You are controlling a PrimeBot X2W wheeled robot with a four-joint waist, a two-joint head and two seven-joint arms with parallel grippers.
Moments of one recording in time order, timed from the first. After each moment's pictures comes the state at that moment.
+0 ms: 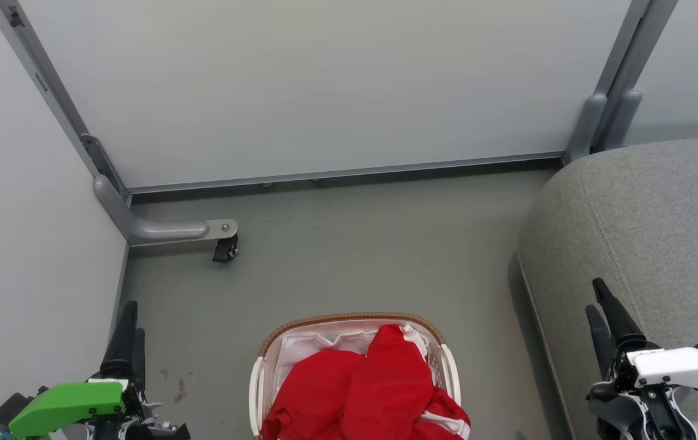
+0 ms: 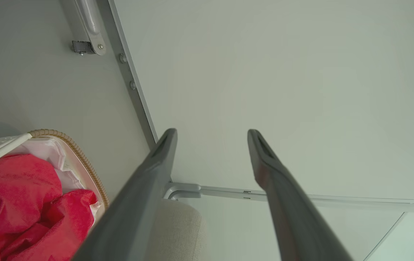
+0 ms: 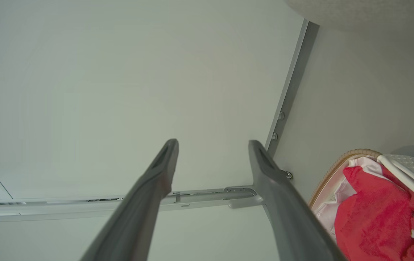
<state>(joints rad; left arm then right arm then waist) -0.07 0.04 0.10 0.30 -1.56 -0.13 0.08 -0.09 -0.05 -0.09 0.29 1.56 0.13 0.09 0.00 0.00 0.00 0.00</state>
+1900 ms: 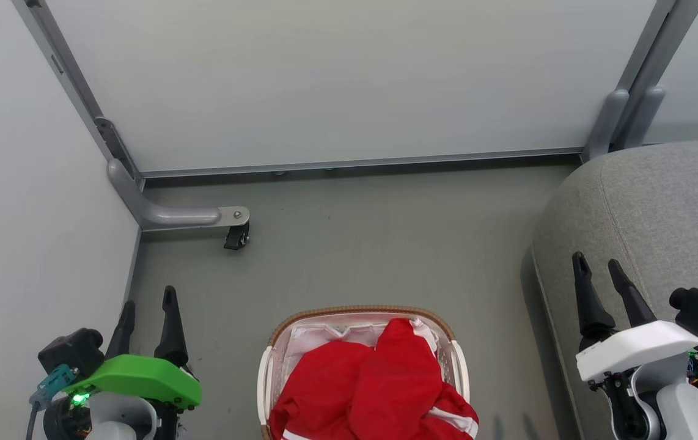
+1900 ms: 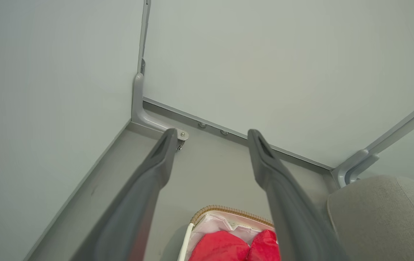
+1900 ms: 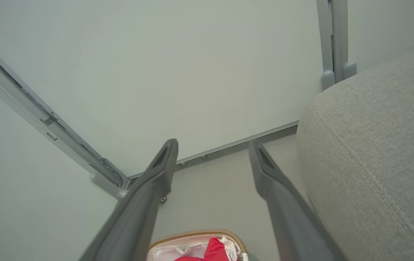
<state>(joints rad) -0.12 0.09 -0.07 0.35 -0.56 -0.05 -0.13 -0.13 -0.08 -0.03 0.23 0.55 0.13 -0.13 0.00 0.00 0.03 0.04</state>
